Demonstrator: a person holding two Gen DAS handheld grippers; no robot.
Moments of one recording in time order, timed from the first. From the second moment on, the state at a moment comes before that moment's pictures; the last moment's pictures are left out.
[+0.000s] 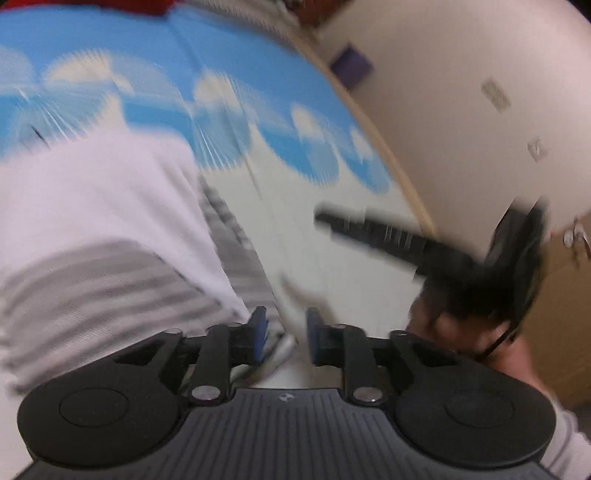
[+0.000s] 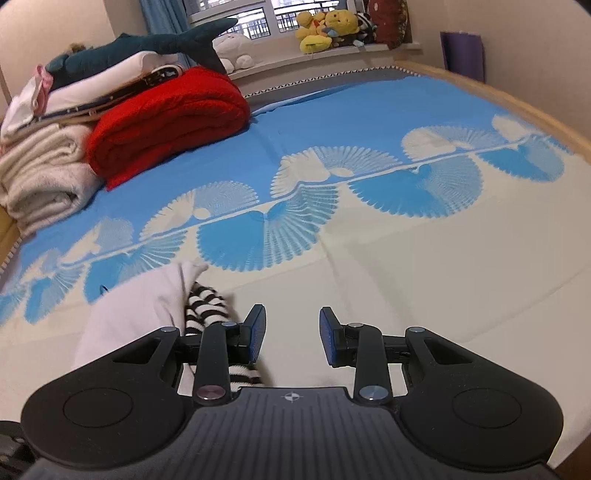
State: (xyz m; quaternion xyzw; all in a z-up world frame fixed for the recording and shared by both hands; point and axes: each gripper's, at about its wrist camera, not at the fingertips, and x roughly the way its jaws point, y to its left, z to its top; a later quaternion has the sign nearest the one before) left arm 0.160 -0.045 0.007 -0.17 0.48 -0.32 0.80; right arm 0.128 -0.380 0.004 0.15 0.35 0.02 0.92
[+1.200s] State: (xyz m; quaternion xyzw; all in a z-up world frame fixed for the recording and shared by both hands) left arm 0.164 0.026 -0.022 -0.10 0.54 -0.21 0.81; right arm 0.174 -0.364 -0.017 0.24 0.39 0.04 0.89
